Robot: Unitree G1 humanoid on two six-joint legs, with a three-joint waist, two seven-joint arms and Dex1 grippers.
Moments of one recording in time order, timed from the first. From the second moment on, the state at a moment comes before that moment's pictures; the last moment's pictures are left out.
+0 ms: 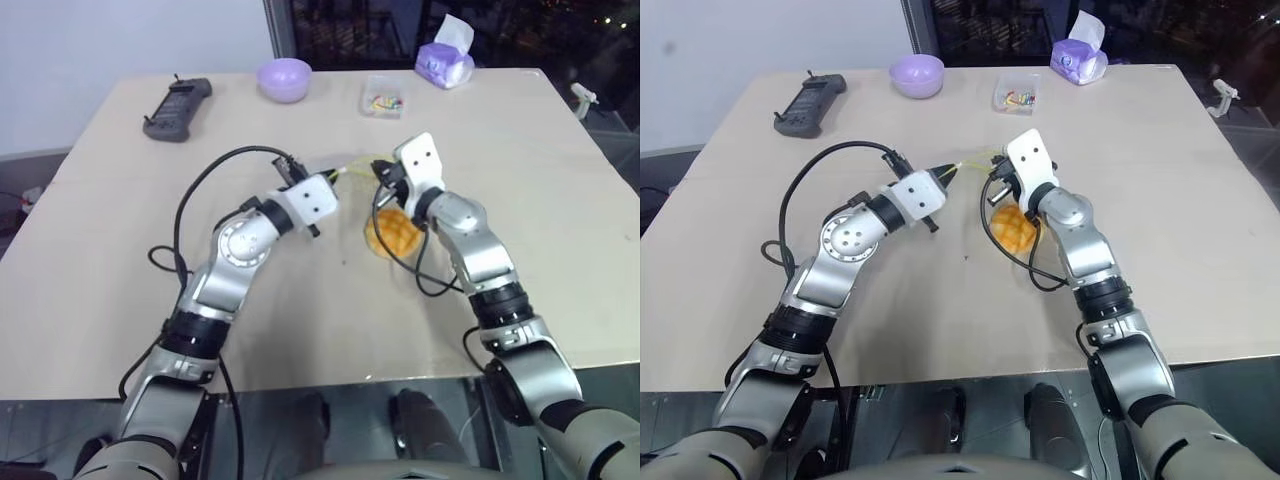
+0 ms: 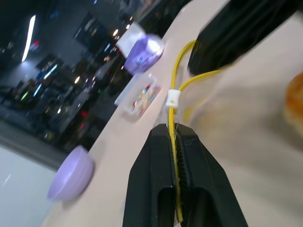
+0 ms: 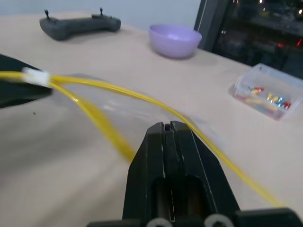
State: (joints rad) left arm -0.57 0.48 -0.20 0.06 0.25 -0.13 -0.48; right arm -0.77 -0.14 0.14 0.28 -0.05 0.28 0.42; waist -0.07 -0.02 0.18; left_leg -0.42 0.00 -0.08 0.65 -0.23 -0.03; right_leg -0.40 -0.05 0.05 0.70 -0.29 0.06
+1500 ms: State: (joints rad) left arm -0.53 0.47 -0.19 0.13 0.28 -0.14 -0.42; right arm -0.37 -0.34 0.10 -0.05 0.16 0.40 0.61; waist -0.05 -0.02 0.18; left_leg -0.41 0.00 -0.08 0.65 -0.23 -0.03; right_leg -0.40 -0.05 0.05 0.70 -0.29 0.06
